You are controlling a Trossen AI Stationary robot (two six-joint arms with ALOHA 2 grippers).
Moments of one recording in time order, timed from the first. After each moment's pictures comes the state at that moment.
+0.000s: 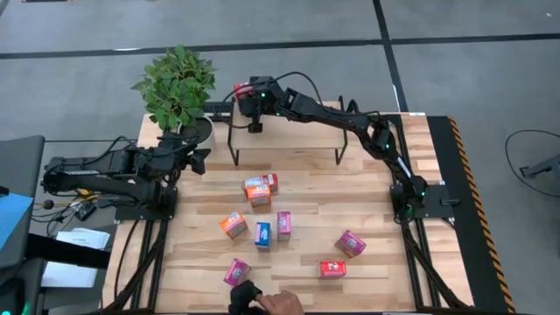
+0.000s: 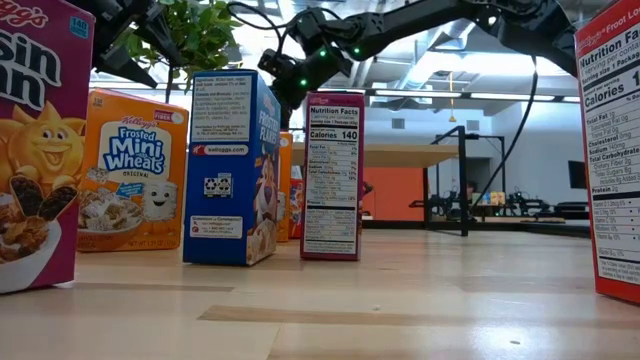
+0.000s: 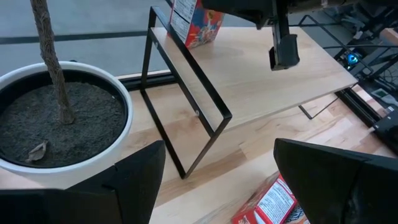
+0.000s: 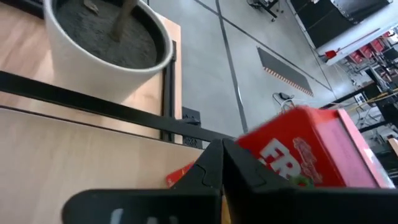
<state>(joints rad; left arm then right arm) 0.00 0.61 0.75 -0.70 -0.76 -0.82 -0.42 2.31 2.20 -0.30 0.06 -0.71</state>
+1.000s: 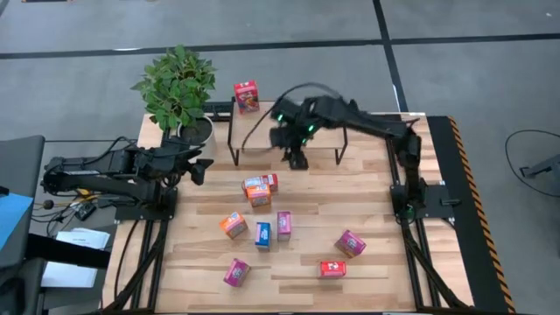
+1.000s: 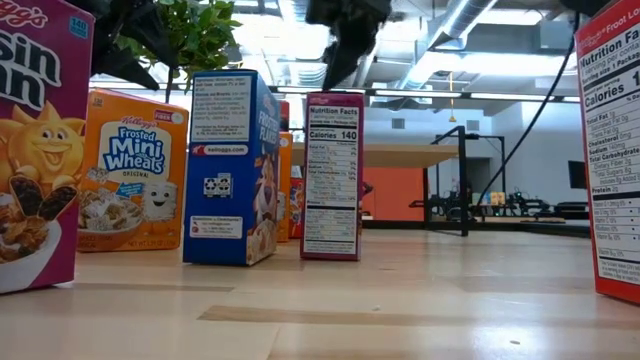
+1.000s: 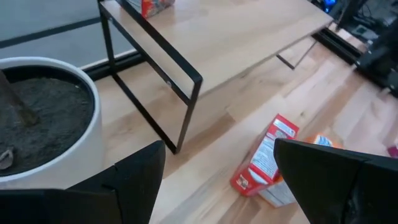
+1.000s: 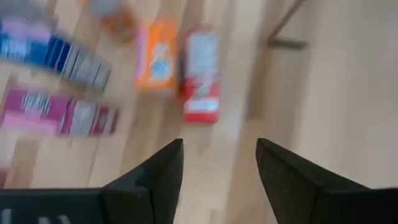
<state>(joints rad) 0.00 0.61 0.75 -0.73 -0.59 -0.66 -0.26 2.00 2.12 -1.22 -0.21 -0.41</state>
